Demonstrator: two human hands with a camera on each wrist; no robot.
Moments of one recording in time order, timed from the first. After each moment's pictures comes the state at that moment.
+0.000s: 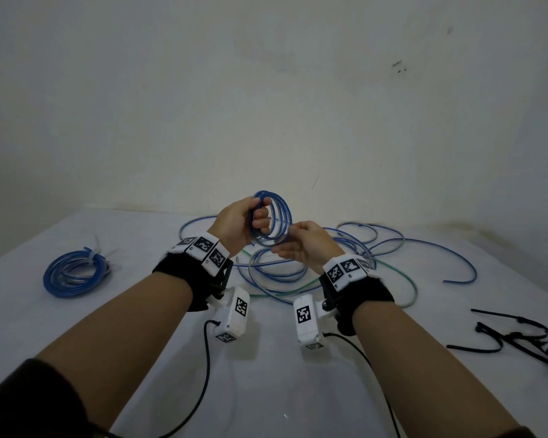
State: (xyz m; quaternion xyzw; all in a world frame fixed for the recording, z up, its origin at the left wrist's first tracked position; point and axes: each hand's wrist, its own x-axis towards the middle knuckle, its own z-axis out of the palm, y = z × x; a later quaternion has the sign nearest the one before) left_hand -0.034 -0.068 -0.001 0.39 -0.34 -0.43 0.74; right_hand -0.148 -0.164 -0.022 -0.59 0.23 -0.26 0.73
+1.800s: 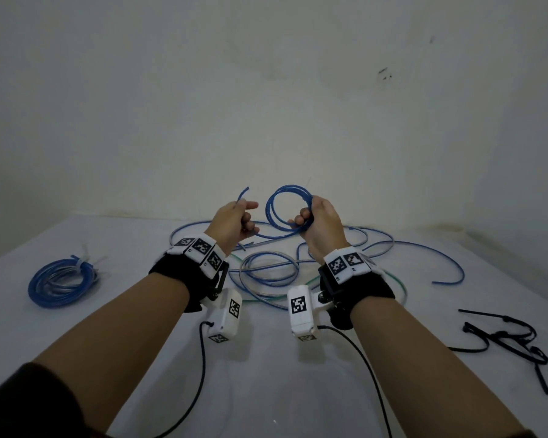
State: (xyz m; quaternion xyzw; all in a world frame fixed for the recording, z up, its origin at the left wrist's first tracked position) left_hand -0.033 -0.085 -0.004 0.52 -0.29 -0.30 0.74; right_hand -0.154 -0.179 0.001 -0.47 0.16 -0.46 0.74
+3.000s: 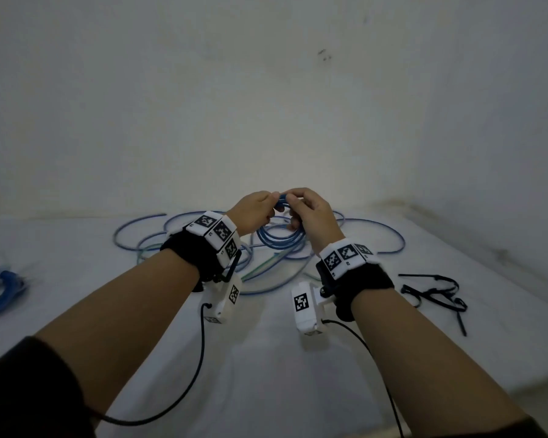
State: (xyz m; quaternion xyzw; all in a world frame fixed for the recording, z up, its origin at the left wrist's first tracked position) left_hand -0.117 -0.152 0.008 0.64 -0.57 -0.21 0.47; right_hand -0.242 -0.212 -0.010 -0.69 0.22 -0.45 0.52
